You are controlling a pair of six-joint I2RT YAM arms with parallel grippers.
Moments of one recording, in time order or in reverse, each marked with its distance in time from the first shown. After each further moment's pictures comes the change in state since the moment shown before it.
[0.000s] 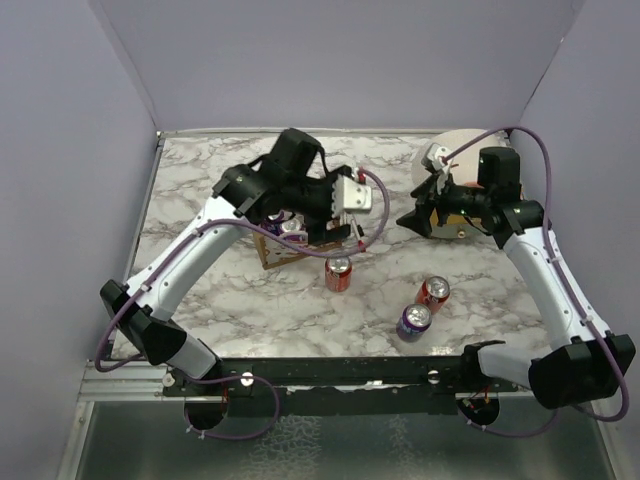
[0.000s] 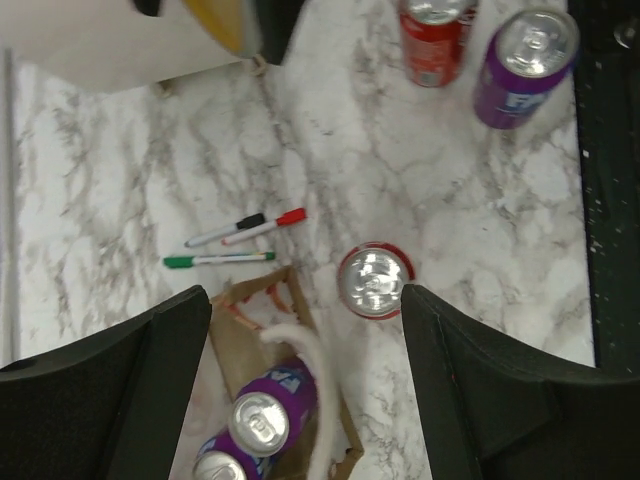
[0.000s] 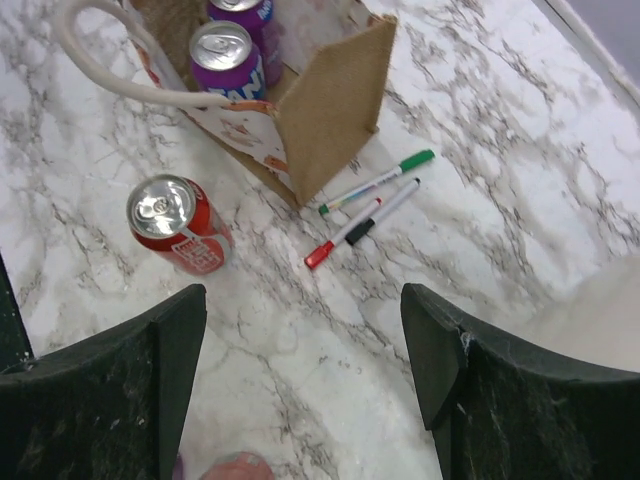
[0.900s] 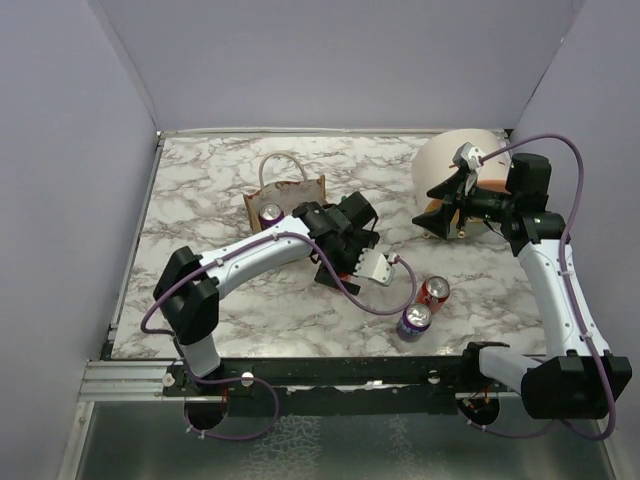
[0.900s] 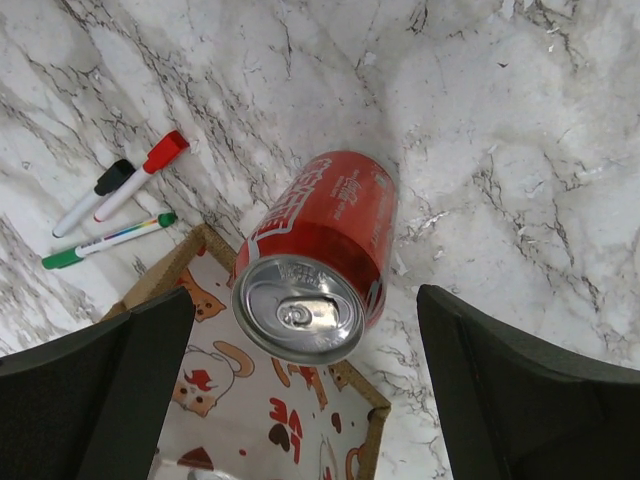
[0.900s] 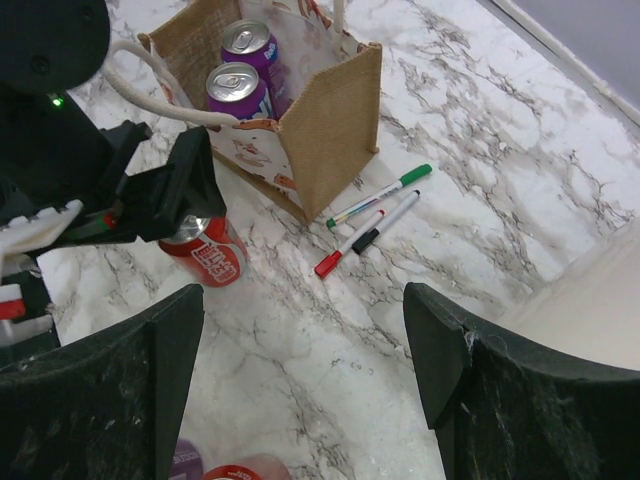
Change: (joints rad) left arm -0.274 0.195 -0.257 -0.019 -0.364 0.291; right arm -0.262 -0.116 -0.098 0.061 -0.209 0.069
